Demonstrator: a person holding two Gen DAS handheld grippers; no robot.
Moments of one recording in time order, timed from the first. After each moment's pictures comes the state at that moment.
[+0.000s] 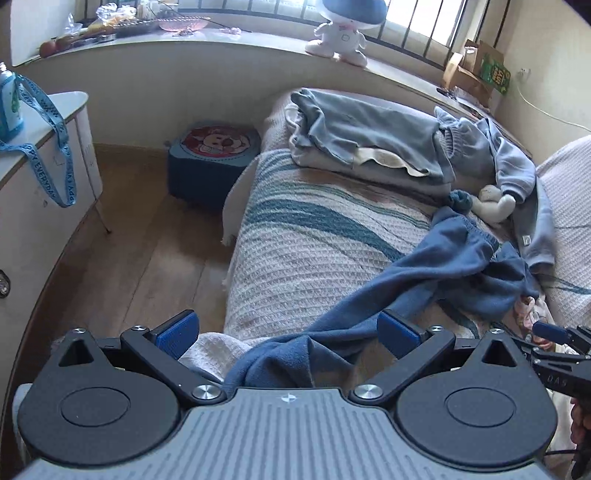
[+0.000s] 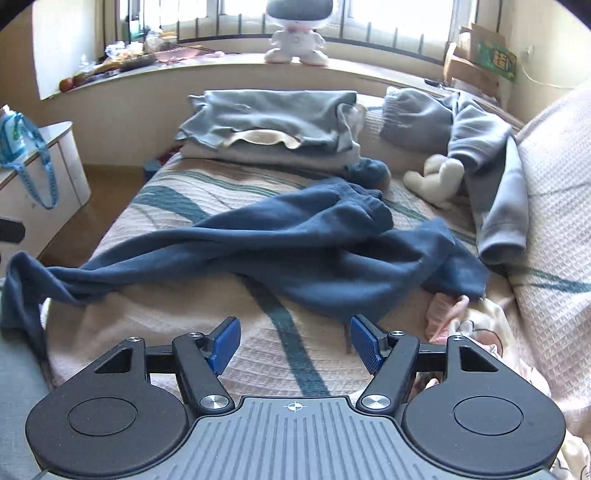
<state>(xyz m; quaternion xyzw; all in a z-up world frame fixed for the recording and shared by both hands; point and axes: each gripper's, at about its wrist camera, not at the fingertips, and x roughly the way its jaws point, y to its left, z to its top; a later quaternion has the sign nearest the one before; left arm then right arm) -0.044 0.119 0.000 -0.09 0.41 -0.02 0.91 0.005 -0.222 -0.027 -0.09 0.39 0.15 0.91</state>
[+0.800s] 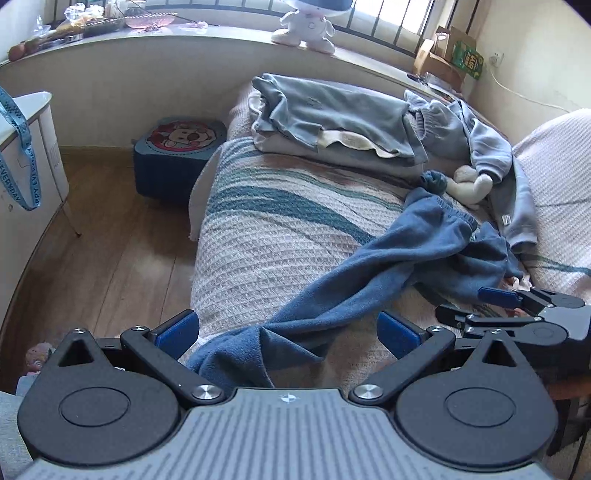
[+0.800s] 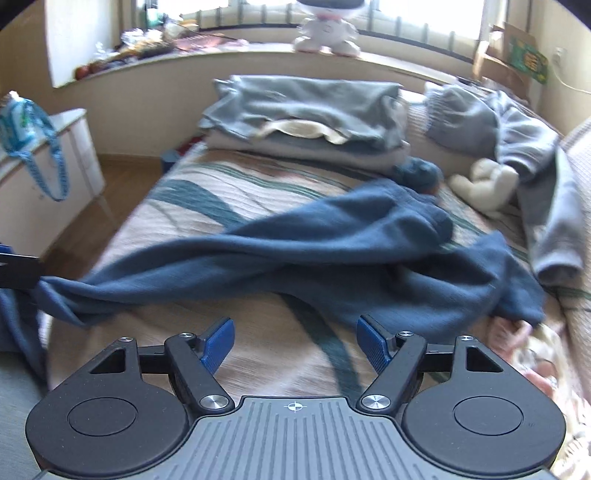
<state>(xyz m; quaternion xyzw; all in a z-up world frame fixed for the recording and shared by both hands) -0.038 0.101 -0.016 -0.09 0.41 -0.06 0.90 0.026 -0.178 -0.051 -0.11 0.40 0.16 0.90</state>
